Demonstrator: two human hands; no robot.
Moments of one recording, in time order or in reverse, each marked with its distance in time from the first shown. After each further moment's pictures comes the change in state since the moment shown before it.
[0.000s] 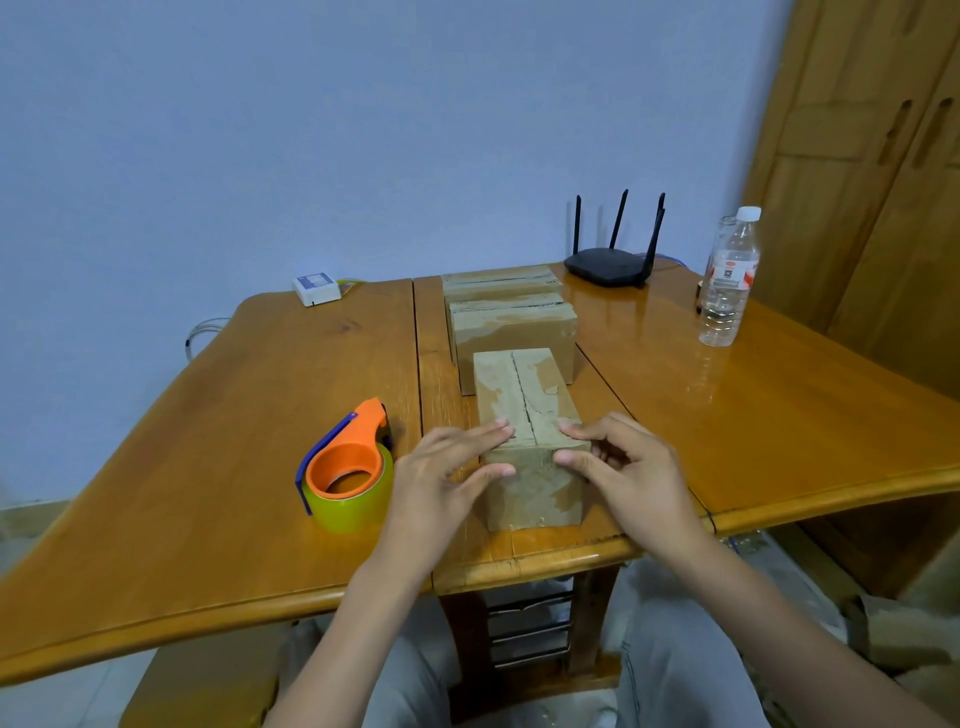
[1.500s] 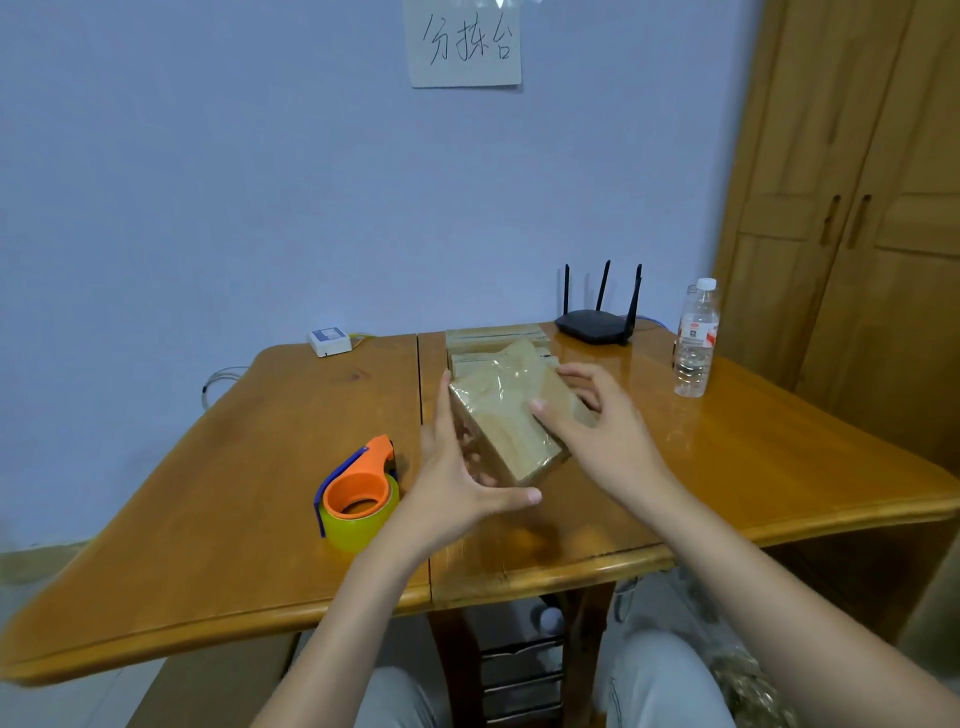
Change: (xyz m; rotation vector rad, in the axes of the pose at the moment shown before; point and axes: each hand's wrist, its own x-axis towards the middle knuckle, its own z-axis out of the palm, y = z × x) left_hand 0.025 0.063 -0.028 -0.281 -0.166 -0.401; right_hand 0.030 -0.096 -0.016 -0.014 -0.007 0.106
